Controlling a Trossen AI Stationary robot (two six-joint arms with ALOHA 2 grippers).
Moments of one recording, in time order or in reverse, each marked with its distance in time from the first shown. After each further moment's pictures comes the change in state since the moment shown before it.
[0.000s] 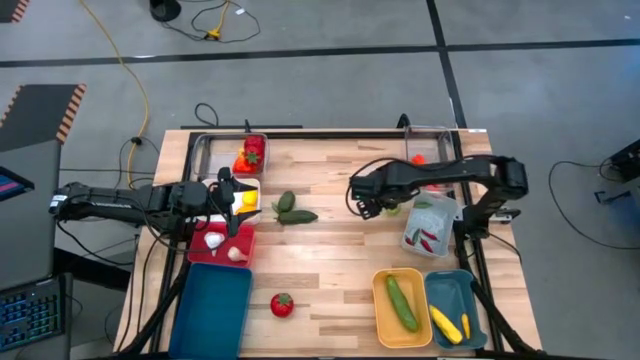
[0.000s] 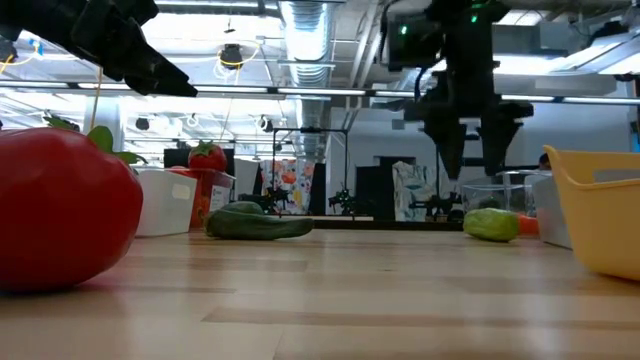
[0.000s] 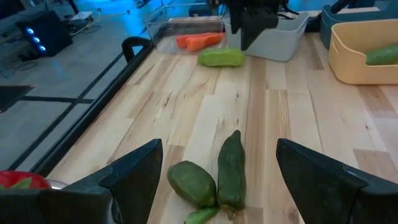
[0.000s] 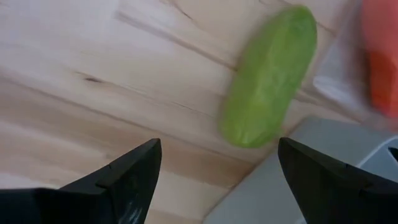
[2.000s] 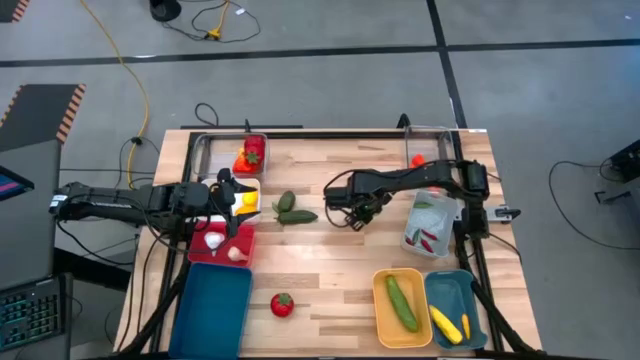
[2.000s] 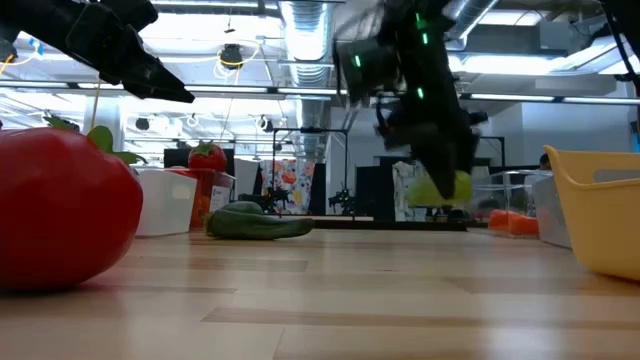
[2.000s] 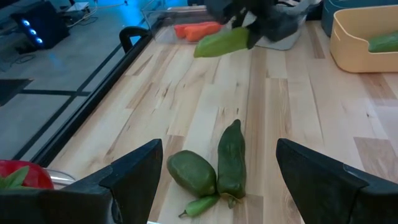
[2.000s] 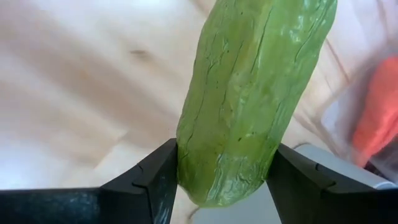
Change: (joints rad) left arm 0.000 0.000 0.000 -0.040 0.005 -0.002; right arm 0.057 0.289 0.285 -0.189 0.016 -0.250
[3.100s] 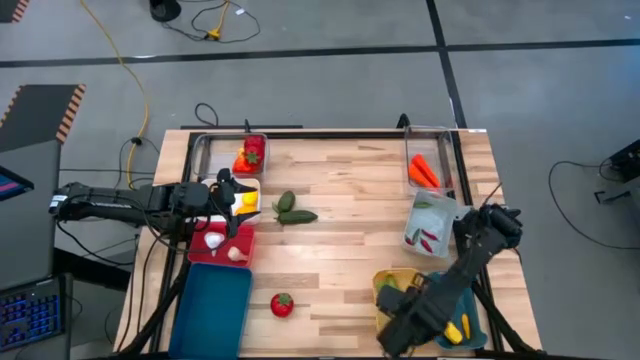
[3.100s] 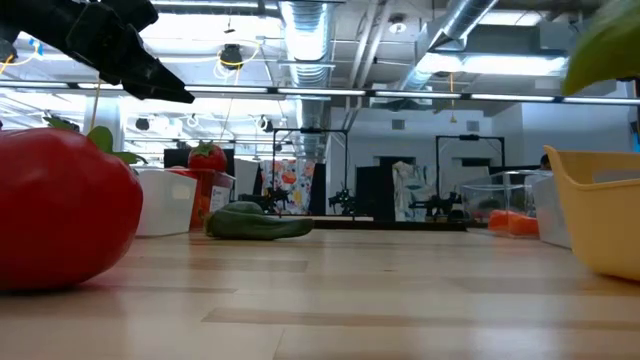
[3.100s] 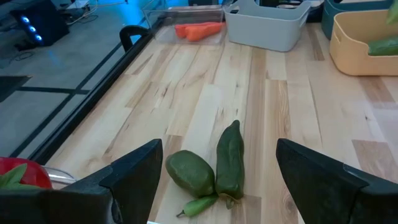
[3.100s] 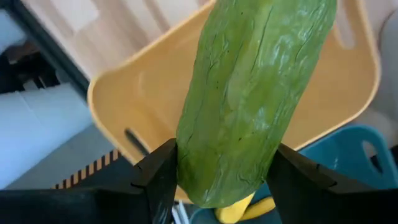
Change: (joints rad) left arm 0.000 0.000 0.000 0.001 0.000 -0.018; right arm 0.838 -0.001 0.294 -0.102 -0.225 0.523
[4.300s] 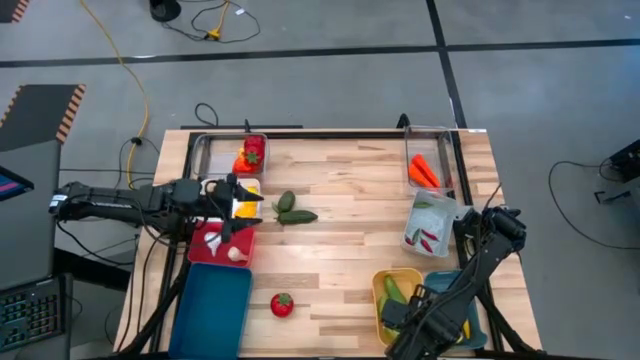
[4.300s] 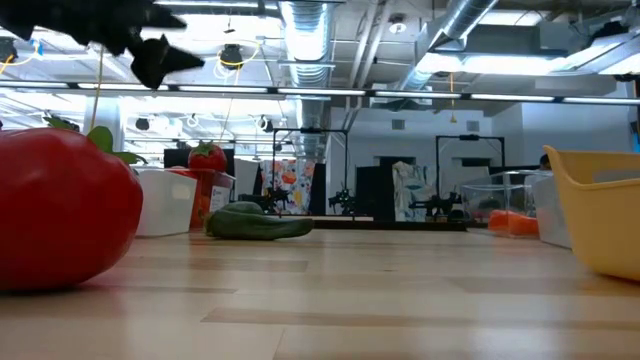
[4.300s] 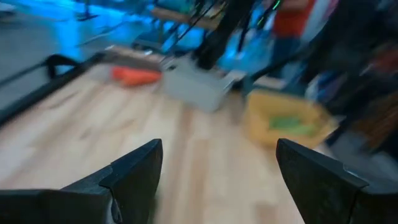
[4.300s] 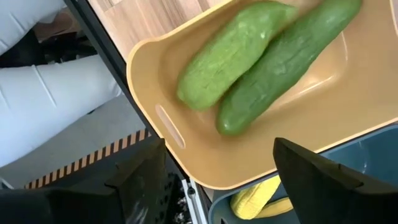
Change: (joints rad) left arm 0.000 0.007 0.001 0.225 0.233 -0.203; right arm 0.066 0.002 0.000 0.092 -0.027 -0.022
